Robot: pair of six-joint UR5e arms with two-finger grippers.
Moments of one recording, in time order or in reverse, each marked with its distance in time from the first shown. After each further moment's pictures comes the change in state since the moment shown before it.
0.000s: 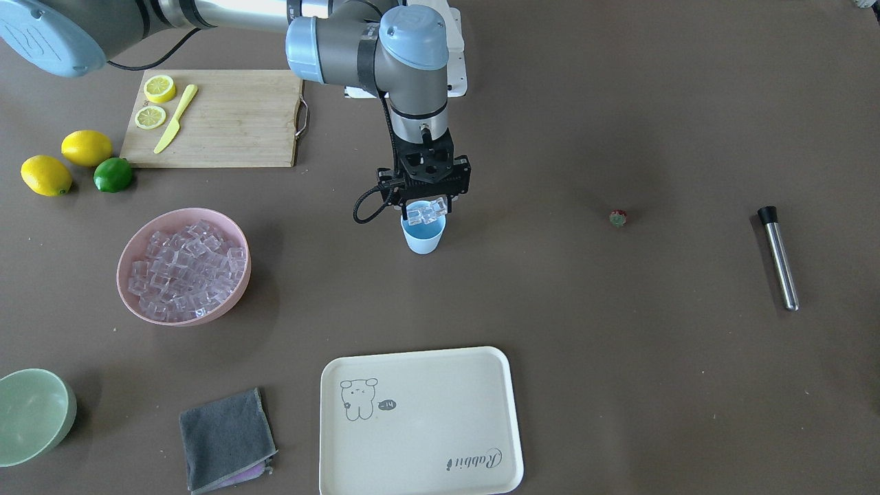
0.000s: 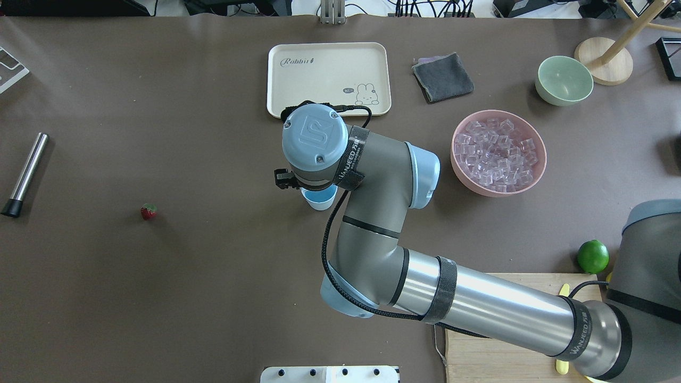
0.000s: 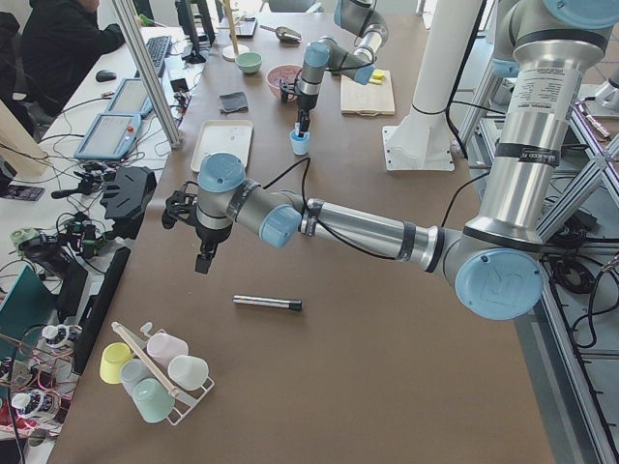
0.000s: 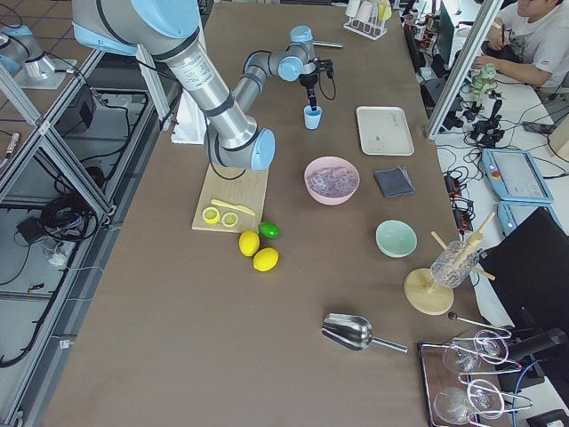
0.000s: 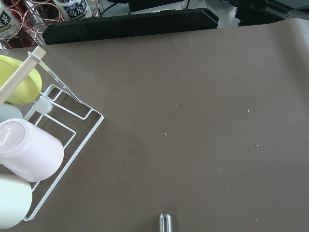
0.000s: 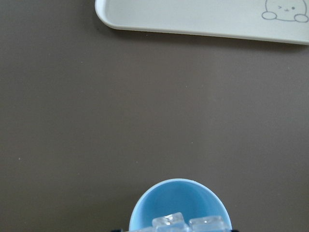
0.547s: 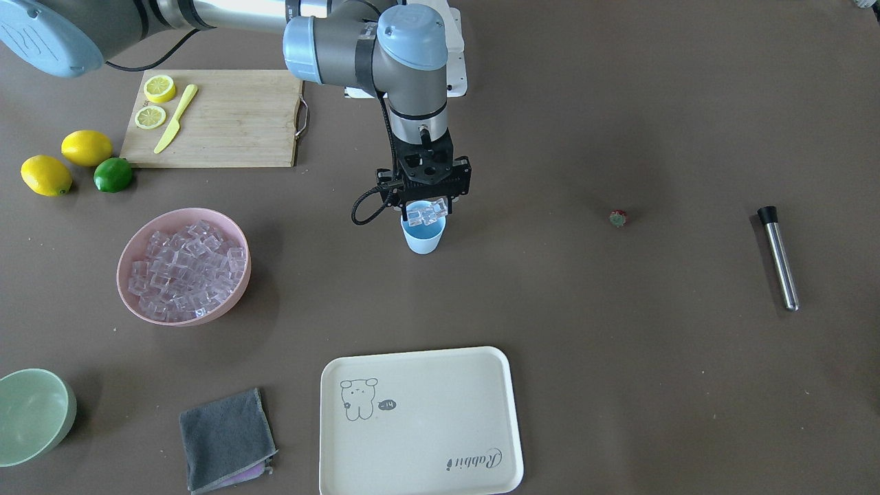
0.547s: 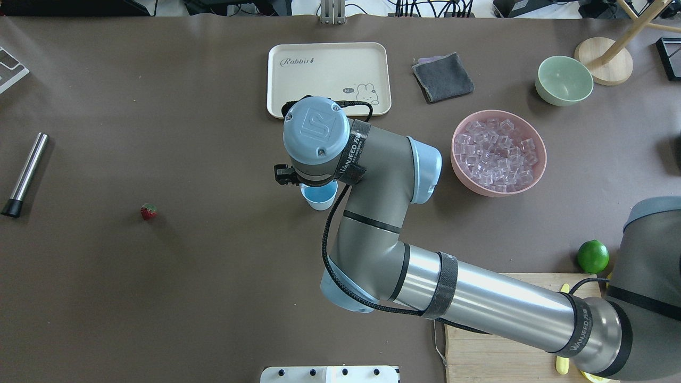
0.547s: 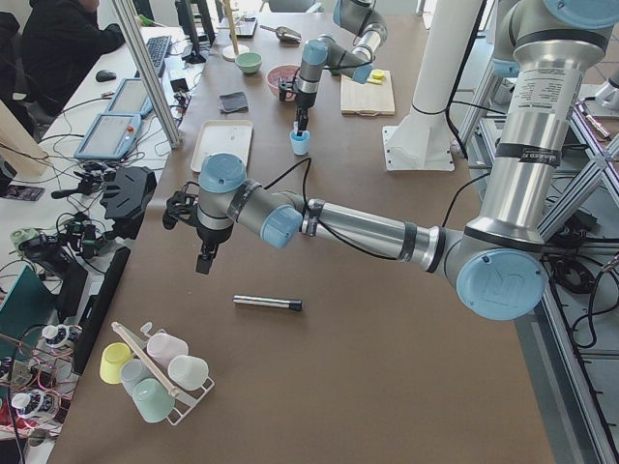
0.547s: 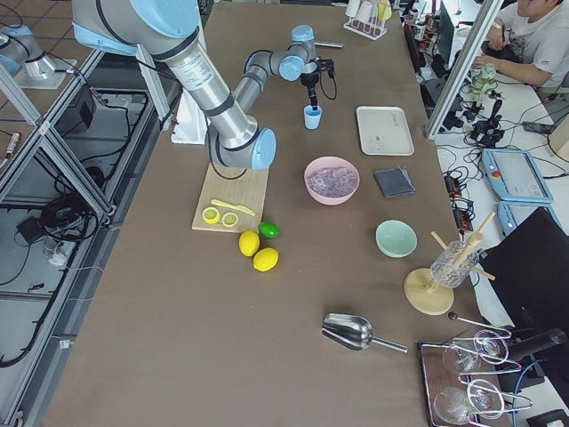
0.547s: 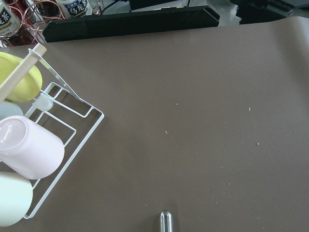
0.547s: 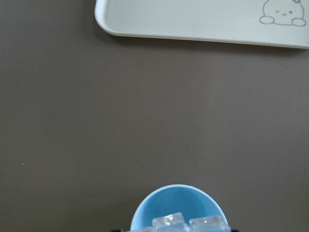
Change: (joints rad) left arm -0.001 0.005 -0.006 0.000 0.000 0.000; right arm 0.009 0.004 0.002 0.000 0.010 0.005
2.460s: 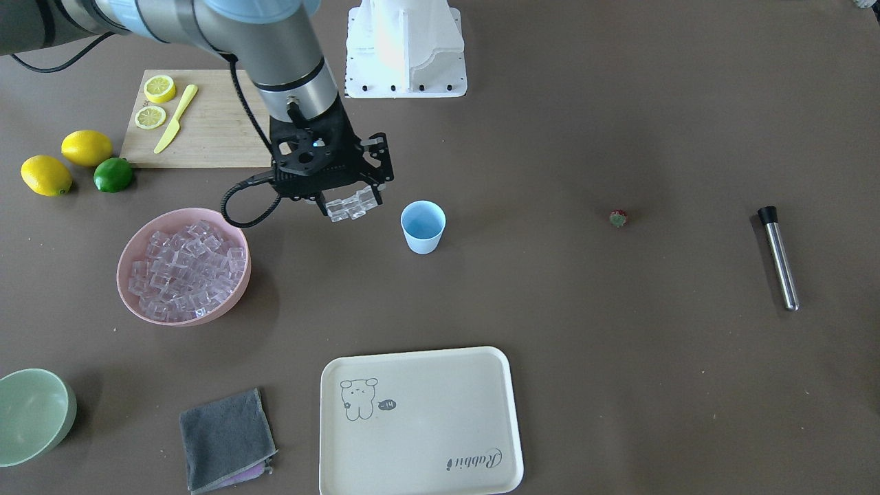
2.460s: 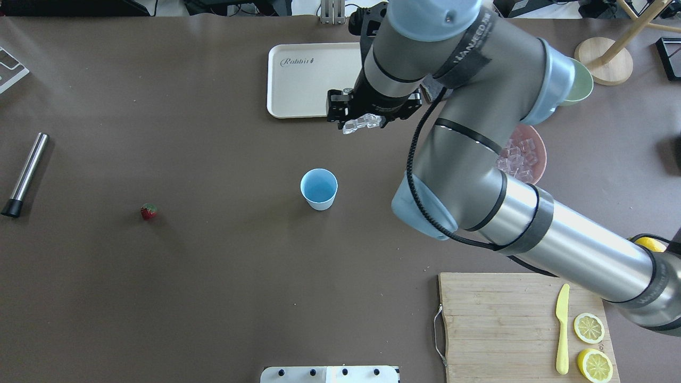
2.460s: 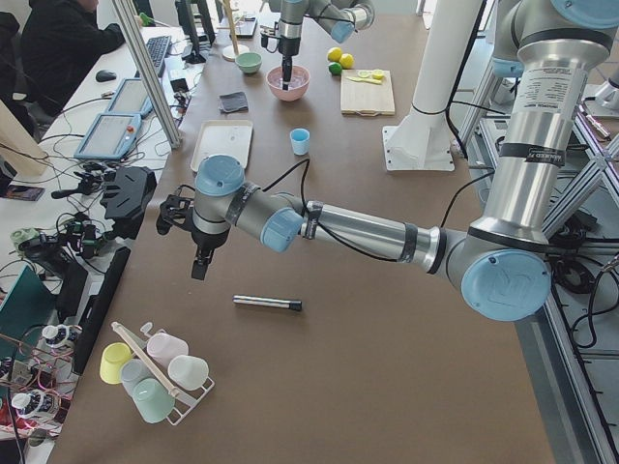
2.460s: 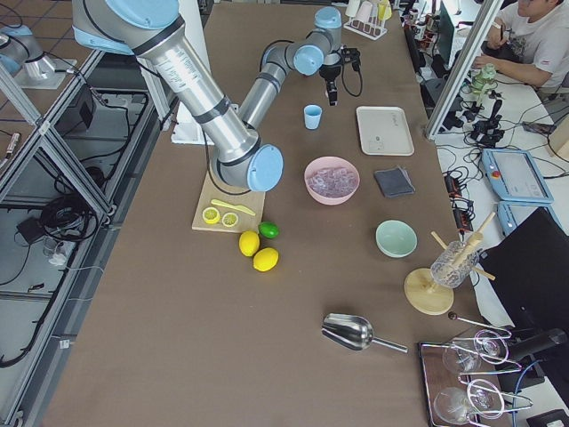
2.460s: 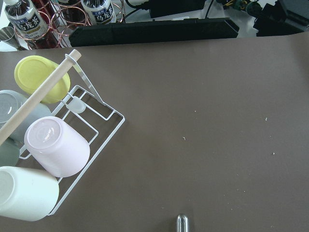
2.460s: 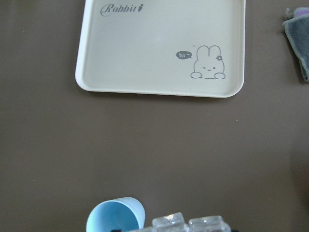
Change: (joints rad) left arm -0.032 -0.004 0.008 0.002 0.001 -0.001; right arm 0.210 -0.043 0.212 -0.120 0.234 -0.060
